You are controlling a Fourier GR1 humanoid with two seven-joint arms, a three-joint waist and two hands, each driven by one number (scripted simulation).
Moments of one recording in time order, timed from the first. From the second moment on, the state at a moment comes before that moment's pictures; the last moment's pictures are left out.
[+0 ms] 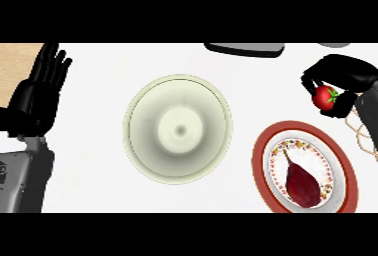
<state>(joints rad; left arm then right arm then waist) -0.35 0.26 0.16 -1.49 0.12 -0.02 0.00 -0.81 -0.56 0.04 -0.71 1.18 0.25 -0.77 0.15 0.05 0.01</state>
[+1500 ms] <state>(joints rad) -0.31 0.28 0.21 -1.45 0.11 0.00 -0.02 -1.45 -0.45 -0.15 -0.29 0.84 0.41 -0.90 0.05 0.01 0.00</state>
